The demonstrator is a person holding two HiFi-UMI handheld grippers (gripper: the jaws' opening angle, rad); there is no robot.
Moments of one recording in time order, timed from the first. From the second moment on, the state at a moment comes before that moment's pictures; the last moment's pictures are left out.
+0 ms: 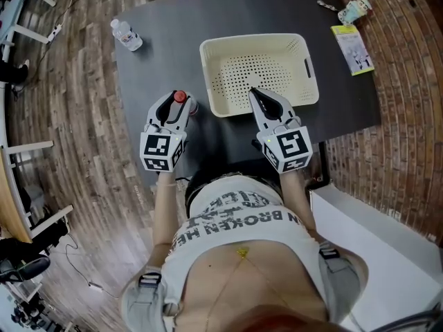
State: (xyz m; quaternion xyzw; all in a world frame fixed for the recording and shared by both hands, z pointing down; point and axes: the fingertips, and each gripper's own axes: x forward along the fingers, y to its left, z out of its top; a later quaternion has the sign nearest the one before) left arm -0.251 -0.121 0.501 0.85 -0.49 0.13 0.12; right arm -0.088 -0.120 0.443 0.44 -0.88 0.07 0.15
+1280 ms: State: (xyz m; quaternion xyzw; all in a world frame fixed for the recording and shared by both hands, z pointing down) left arm -0.251 -0.117 0.503 0.86 -0.49 0.11 0.13; right arm -0.089 -0.113 0.447 0.44 -0.88 0.08 0.15
